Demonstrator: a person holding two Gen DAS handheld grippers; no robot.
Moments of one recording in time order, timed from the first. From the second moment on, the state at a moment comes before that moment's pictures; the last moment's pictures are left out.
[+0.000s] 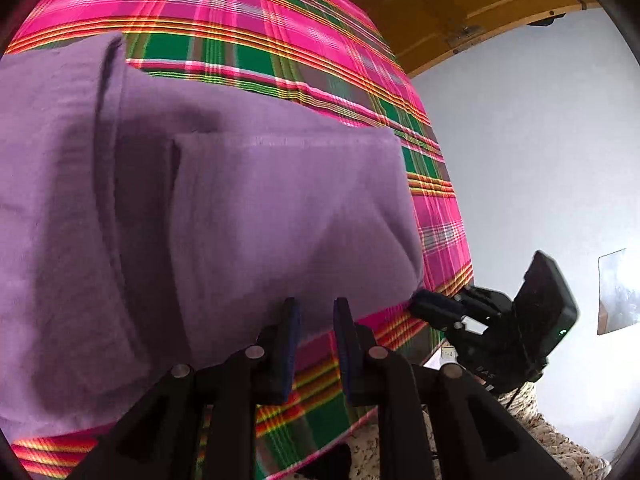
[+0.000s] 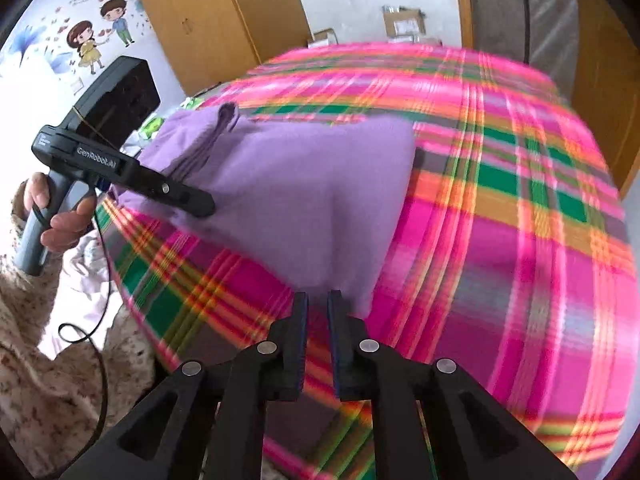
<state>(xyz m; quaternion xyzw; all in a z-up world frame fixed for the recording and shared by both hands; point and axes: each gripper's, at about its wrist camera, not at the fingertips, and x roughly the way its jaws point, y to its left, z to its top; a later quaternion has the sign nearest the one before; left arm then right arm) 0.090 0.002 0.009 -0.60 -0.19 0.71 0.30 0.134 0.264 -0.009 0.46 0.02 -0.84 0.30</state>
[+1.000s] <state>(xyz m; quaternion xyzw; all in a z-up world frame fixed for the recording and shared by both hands) 0.148 -0.199 0.022 -0.53 -0.26 0.79 0.15 0.117 0.143 0.001 0.43 0.06 -0.85 0.31</state>
